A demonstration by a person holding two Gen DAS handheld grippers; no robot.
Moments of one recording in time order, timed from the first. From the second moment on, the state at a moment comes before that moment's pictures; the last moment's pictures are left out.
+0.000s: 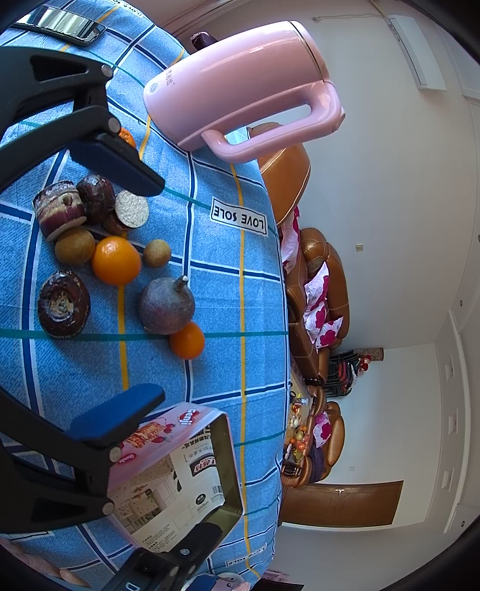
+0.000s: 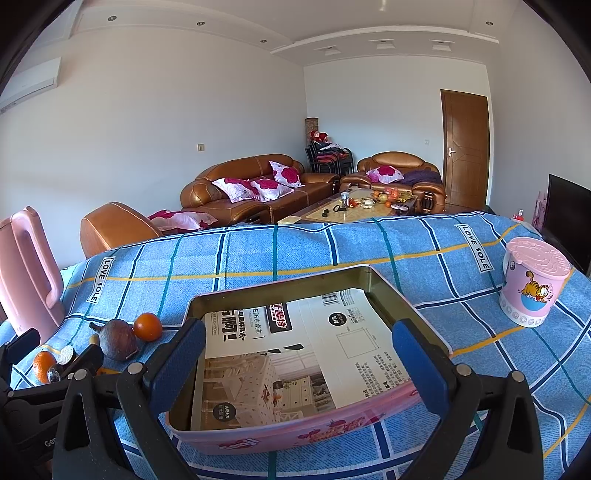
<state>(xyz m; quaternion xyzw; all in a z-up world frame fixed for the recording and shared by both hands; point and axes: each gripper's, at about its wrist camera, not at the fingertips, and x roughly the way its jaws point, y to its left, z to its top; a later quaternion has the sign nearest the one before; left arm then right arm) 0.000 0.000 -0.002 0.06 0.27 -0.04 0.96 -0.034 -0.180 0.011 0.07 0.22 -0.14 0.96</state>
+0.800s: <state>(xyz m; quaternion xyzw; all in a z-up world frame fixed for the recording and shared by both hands) 0.000 0.000 -0.002 0.06 0.27 -0.04 0.96 -0.033 -0.181 0.011 0.07 0.23 -0.14 0.96</state>
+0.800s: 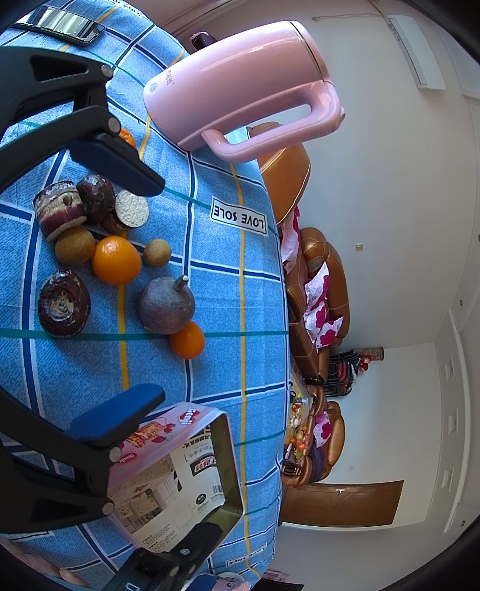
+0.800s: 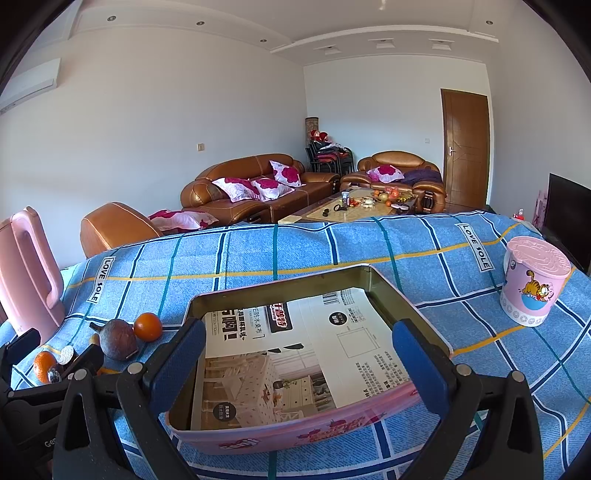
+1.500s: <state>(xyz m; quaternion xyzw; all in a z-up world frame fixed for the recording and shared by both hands) -0.001 -0.001 -0.002 0.06 0.27 -0.04 0.96 -0.035 -0.180 0.013 0.07 0.22 -0.14 0.96</state>
